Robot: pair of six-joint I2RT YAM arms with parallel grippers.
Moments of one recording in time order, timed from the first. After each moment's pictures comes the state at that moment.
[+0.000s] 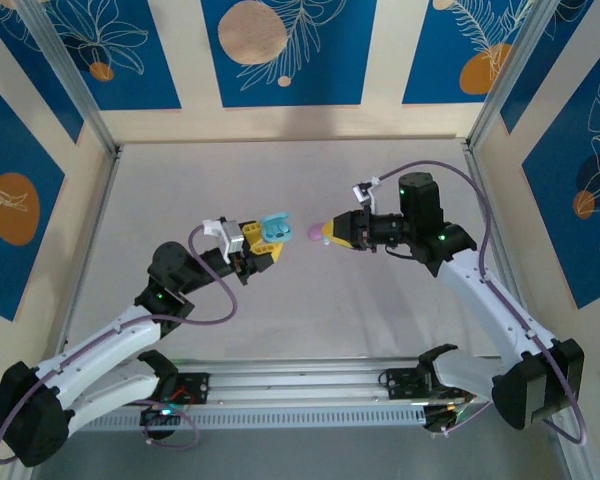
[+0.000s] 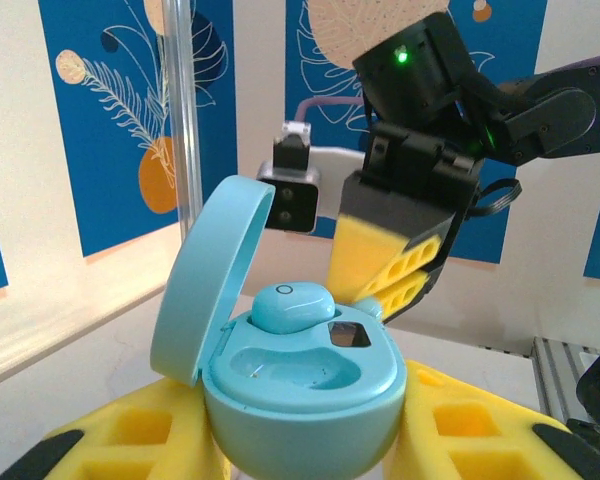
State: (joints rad) left arm -0.66 0.91 0.52 0.58 0.47 -0.10; right arm 0.38 1.13 1.00 -0.33 -1.02 0.89
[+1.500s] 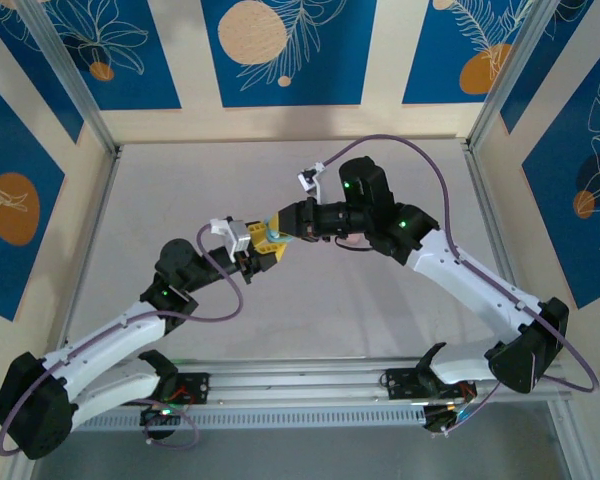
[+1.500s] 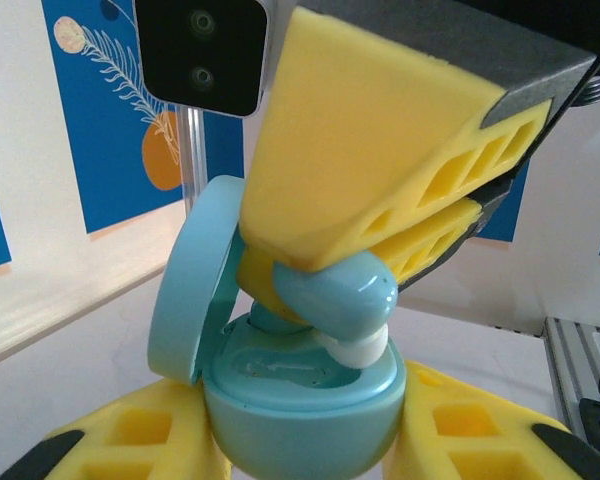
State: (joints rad) left arm -0.66 0.96 0.52 0.58 0.46 -0.07; right arm 0.74 1.32 1.33 -0.42 -0.63 0.88
